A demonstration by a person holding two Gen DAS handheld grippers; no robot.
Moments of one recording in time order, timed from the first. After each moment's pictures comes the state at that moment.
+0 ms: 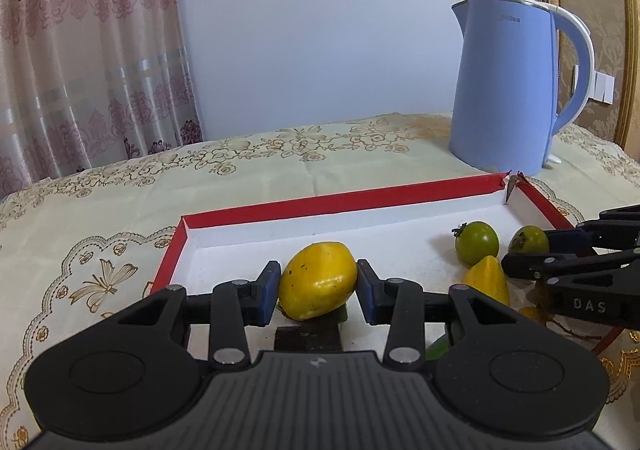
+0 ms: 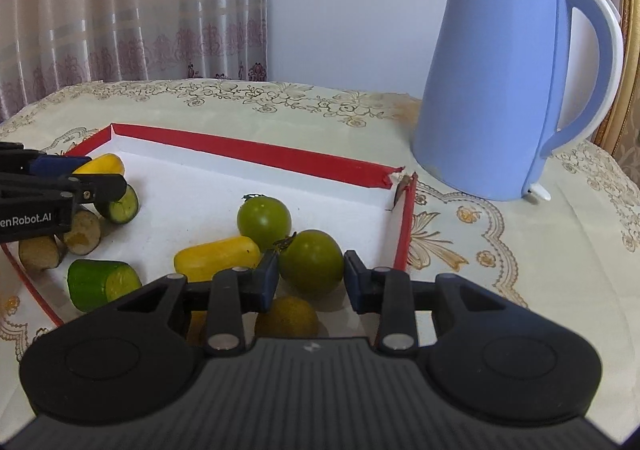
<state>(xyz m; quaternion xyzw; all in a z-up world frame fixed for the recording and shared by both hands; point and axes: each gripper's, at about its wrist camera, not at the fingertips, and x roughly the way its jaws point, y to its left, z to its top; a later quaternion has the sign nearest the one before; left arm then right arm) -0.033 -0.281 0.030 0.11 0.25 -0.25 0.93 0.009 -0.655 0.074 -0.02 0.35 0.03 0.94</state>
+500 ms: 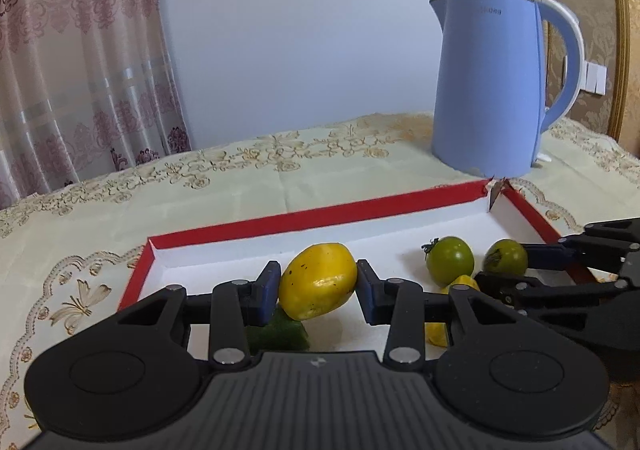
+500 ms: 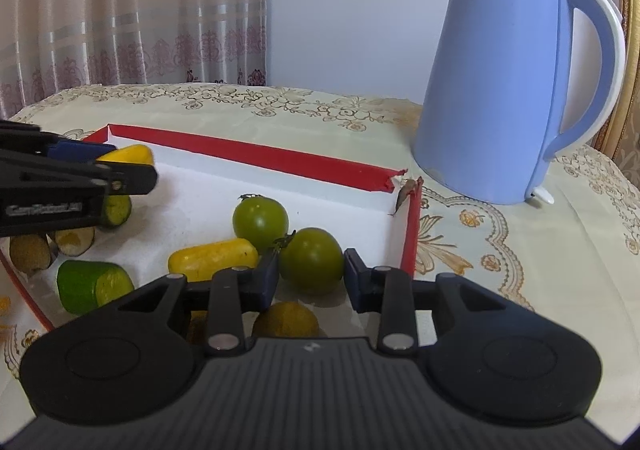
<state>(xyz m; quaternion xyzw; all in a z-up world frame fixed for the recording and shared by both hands) -0.029 -0.312 0.030 0.13 0.26 -0.26 0.92 0.007 -0.655 0.066 -0.03 0.34 0.03 0.94</state>
